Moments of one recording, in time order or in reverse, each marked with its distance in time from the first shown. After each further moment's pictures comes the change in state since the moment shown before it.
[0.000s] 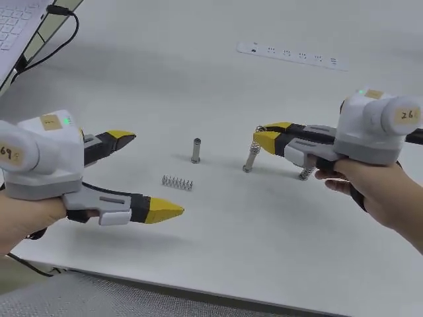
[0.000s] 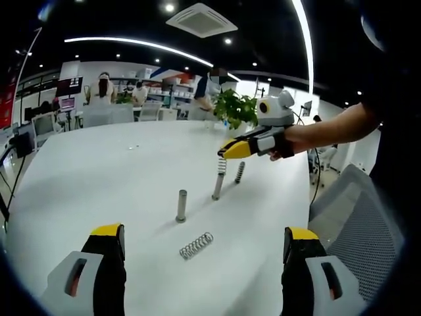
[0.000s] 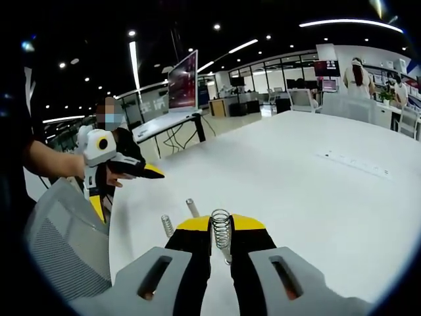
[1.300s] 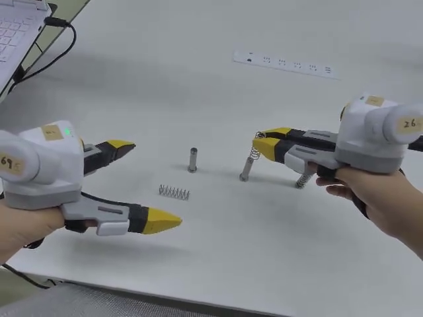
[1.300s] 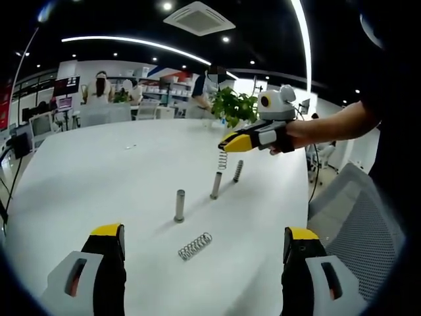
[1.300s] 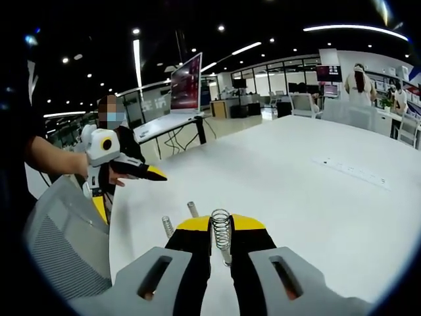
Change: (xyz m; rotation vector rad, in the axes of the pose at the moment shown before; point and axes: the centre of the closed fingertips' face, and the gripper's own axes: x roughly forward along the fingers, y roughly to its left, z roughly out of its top) left arm 0.002 -0.001 0.000 0.006 0.012 -0.015; right arm -0.008 0.002 0.010 -0.036 -0.010 -0.006
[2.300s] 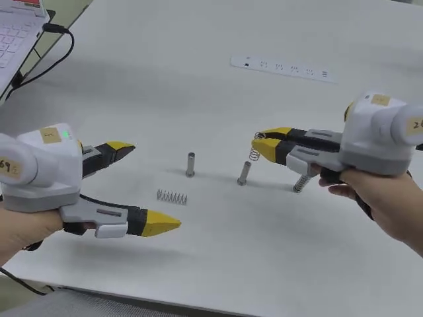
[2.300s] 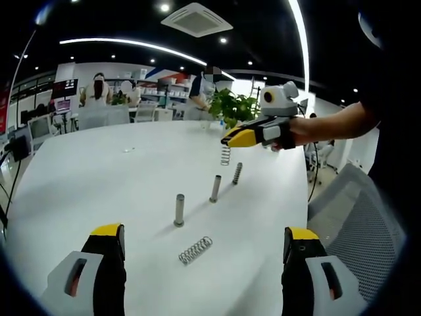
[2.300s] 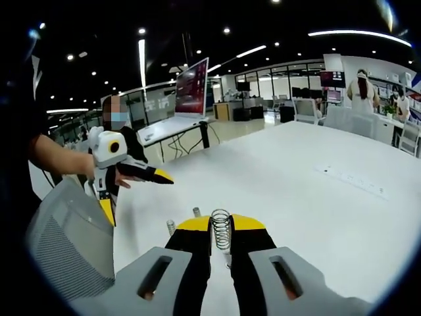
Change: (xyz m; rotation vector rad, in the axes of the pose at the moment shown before) left arm 0.002 0.000 0.006 0.010 -0.010 -0.011; right arm -0.009 0.005 0.014 -0.027 -0.019 0.007
